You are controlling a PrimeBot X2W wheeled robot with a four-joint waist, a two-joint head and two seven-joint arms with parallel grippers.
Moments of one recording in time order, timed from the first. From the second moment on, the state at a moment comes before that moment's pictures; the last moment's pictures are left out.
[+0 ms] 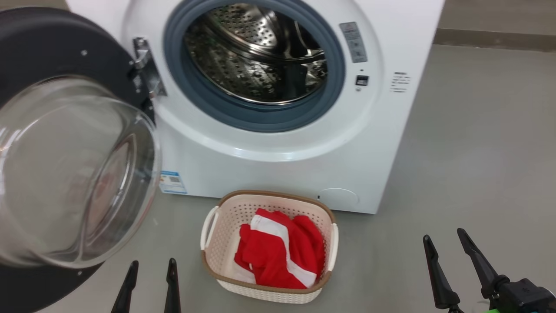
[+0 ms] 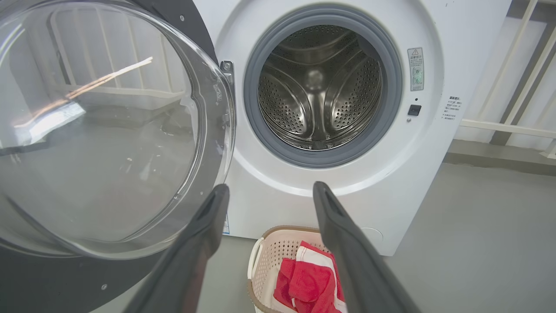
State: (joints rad) left arm 0.12 0.10 -0.14 0.01 -0.23 0.16 -0.21; right arm 0.17 -0.04 -0.03 0.03 0.19 0.12 -0.26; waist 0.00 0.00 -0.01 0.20
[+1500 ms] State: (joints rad) left arm 0.01 0.12 0.03 -0.13 -0.36 0.18 -0.25; right arm 0.17 -0.04 -0.01 0.03 0.18 0.12 -0.26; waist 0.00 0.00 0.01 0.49
